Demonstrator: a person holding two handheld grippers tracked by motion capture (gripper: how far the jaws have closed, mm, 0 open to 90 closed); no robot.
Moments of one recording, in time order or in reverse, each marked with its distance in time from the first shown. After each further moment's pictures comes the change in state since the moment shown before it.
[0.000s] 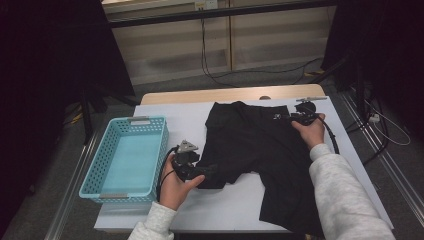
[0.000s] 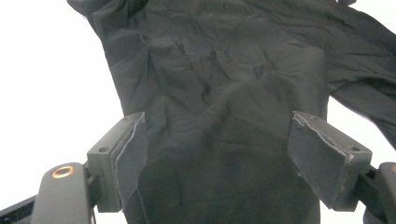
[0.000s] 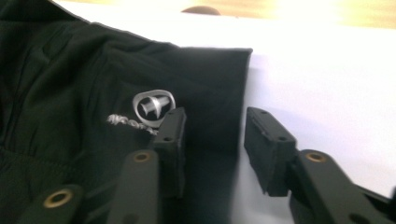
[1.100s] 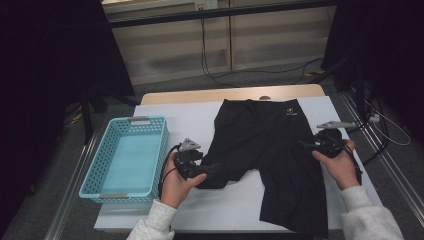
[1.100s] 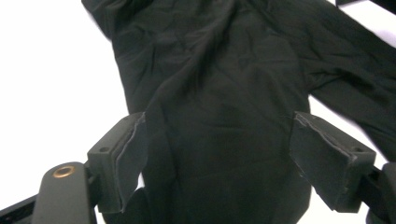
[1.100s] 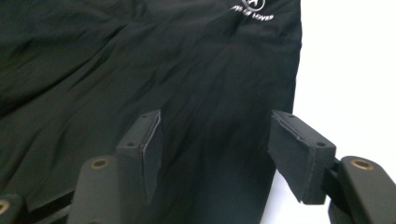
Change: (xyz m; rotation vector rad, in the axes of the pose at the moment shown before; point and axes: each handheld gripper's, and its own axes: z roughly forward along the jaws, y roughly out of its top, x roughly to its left) left arm -0.002 0.009 0.002 -0.023 -0.054 0.034; right arm 0.025 -0.072 -0.126 0.006 -0.021 -0.084
